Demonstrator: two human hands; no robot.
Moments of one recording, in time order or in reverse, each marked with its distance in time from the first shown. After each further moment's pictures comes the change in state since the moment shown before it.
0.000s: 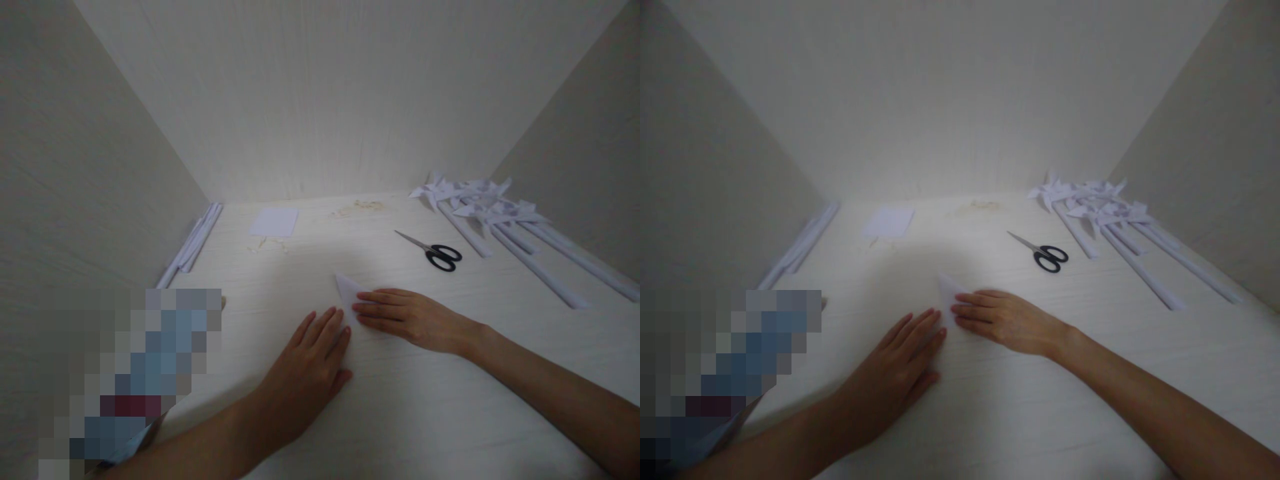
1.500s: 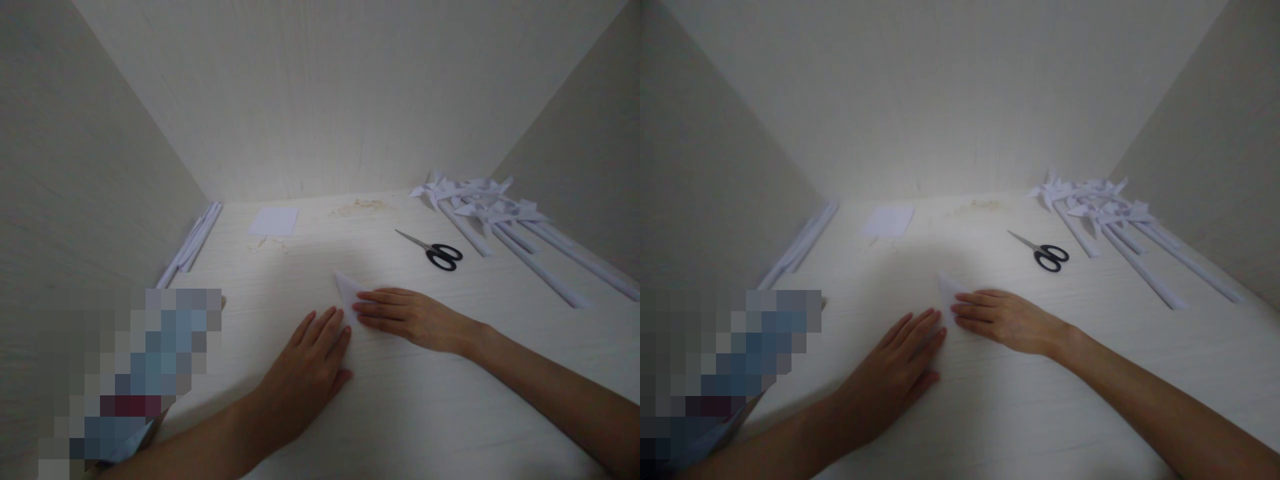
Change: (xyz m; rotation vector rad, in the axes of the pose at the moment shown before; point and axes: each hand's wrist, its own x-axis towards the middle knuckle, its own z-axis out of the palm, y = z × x) left_hand 0.002 0.000 -0.002 -0.007 -0.014 0.003; right_hand 0.000 0.000 -0.002 0.048 -0.042 0.017
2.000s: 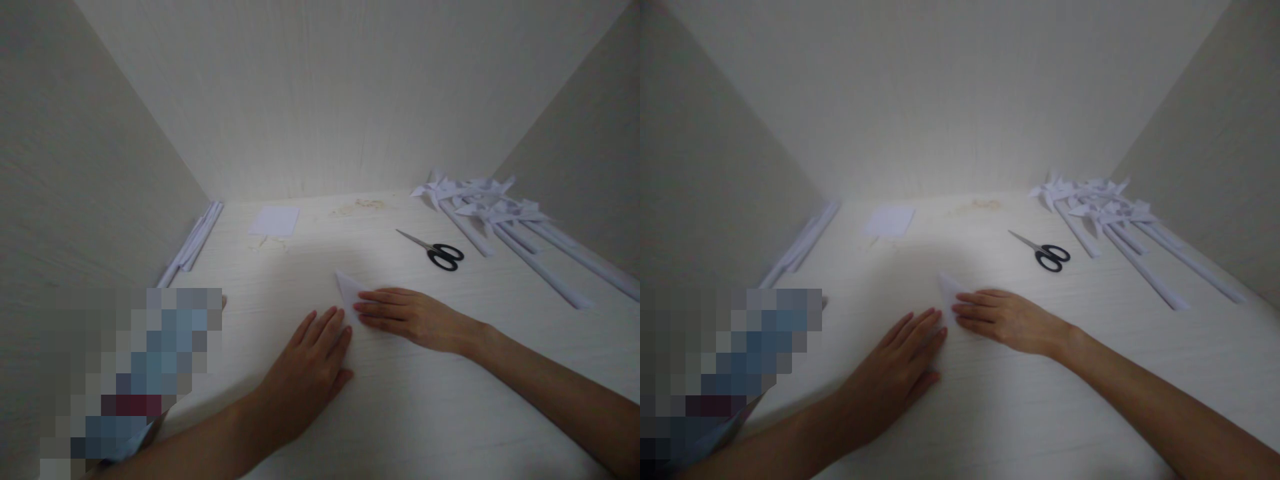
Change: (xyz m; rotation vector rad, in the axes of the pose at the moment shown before) left_hand -0.001 0.000 0.002 0.013 0.003 0.001; right_hand -0.001 0.001 0.002 -0.024 0.025 -0.016
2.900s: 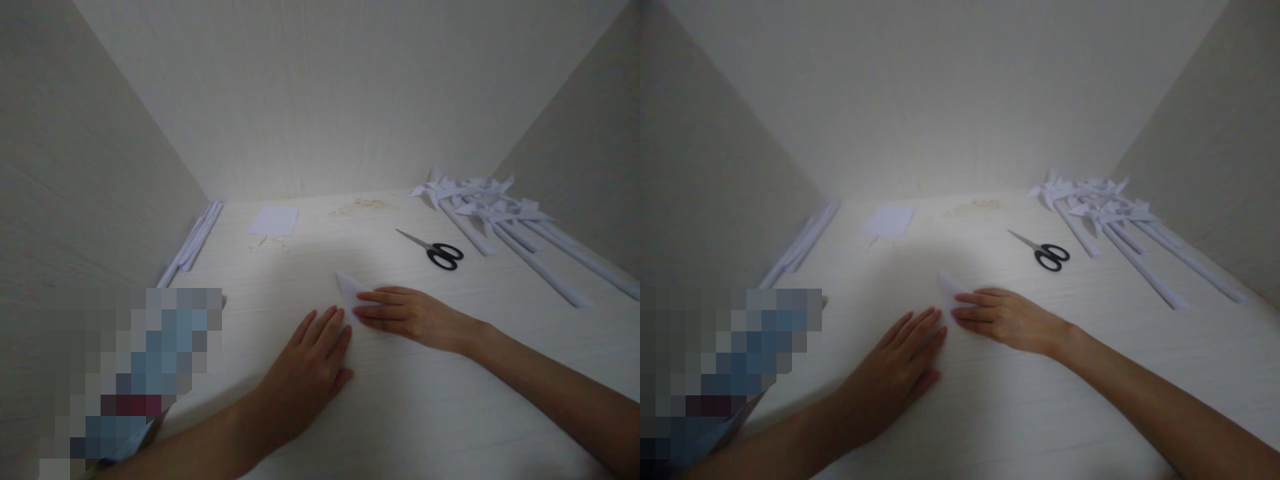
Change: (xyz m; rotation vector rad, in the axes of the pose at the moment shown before) left_hand 0.001 0.000 -0.002 -0.025 0.000 -0.005; right_hand 0.001 0.001 -0.001 0.055 -0.027 0.006
